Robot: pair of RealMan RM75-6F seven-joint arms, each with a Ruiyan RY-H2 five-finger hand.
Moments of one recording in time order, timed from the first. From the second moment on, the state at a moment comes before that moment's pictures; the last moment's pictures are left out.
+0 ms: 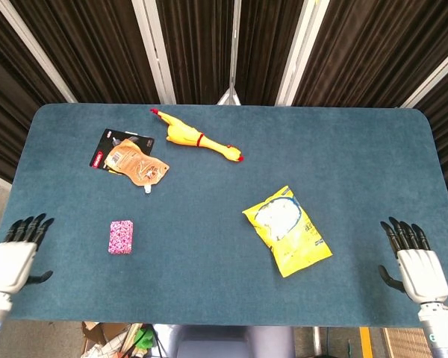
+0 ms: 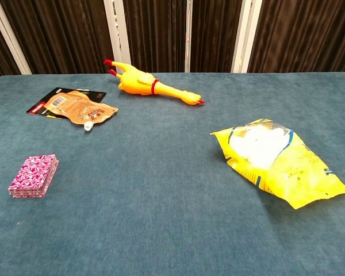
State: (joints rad) left arm -0.15 -1.12 -0.03 -1.75 1.36 1.27 0.36; right arm 0.11 -1.10 0.03 -1.67 -1.47 1.38 -0.12
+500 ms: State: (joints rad) left arm -0.44 -1.33 -0.14 -1.76 0.79 1.08 0.81; right arm 0.11 -1.09 0.03 -1.67 -1.47 1.37 -0.10
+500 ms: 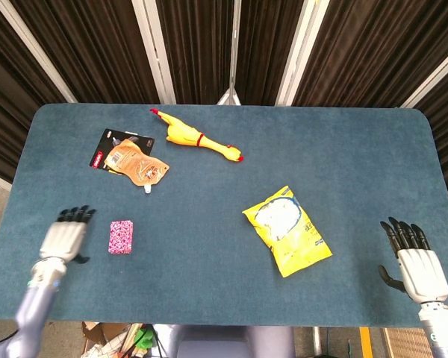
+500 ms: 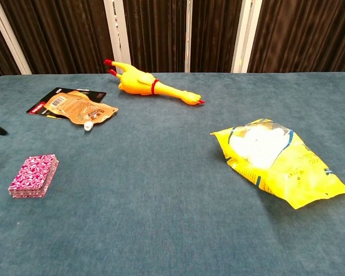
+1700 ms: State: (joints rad) left arm -0.63 -1.49 -0.10 -1.71 0.58 1.15 0.89; right arm 0.11 -1.08 0.02 -1.68 -1.47 1.37 -0.09
